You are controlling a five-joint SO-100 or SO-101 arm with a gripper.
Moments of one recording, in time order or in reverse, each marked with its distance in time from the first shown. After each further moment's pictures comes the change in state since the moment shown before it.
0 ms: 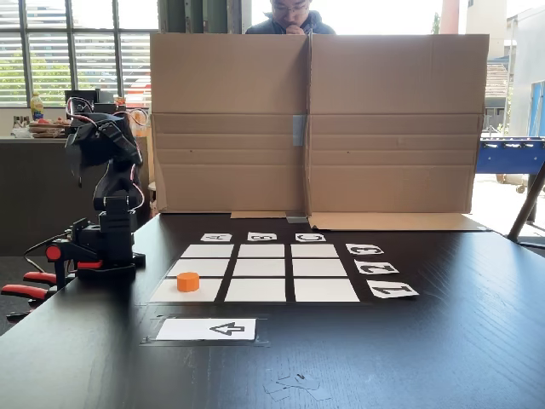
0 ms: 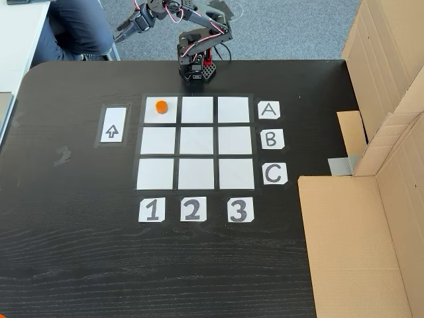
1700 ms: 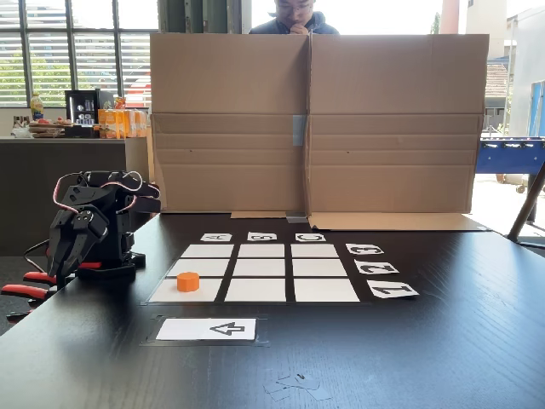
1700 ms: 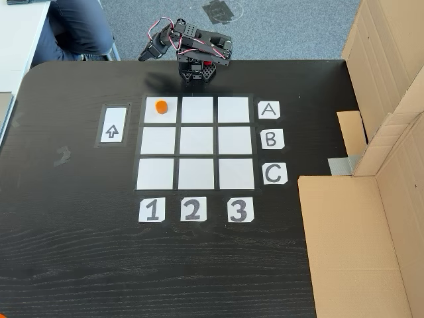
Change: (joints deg) arm 14.9 29.4 45.5 0.4 -8.2
